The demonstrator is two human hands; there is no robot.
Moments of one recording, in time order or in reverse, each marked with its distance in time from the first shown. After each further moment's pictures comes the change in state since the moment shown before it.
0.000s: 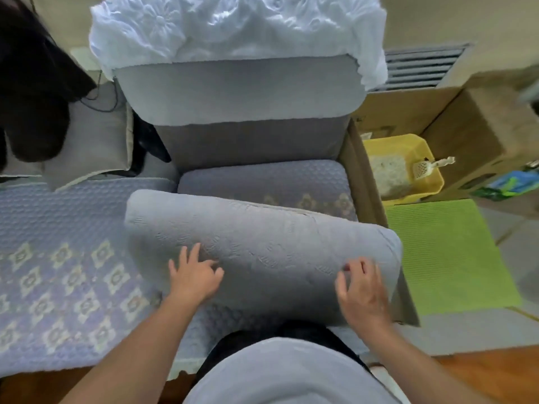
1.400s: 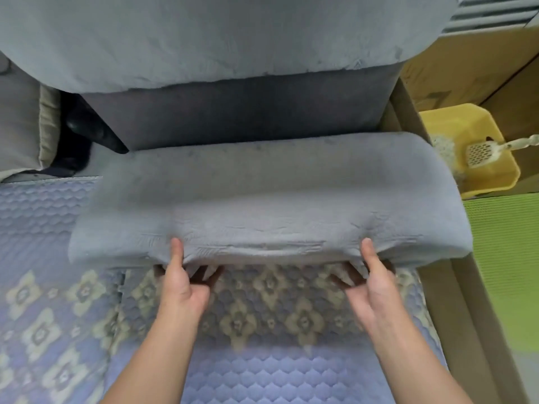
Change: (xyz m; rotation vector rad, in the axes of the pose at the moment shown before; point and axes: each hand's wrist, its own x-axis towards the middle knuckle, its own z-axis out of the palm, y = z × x) left_hand 0.221 0.071 0.069 -2.190 0.152 -0.549; right_hand 0.198 0.025 0.190 1.683 -0.086 0.925
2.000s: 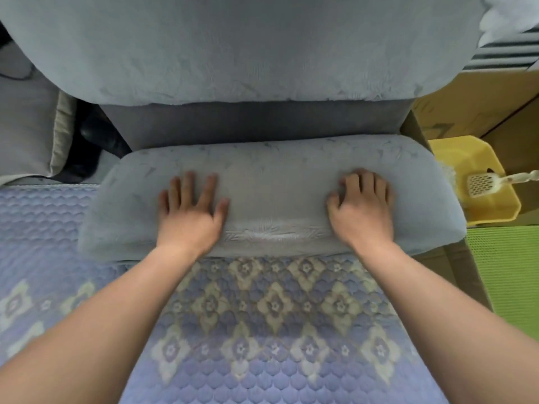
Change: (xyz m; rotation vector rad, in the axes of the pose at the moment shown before) left_hand 0.036 0.081 0.080 1.939 -0.032 1.156; right_hand 0.071 -0.052 0.118 -1.834 0.174 -1.316
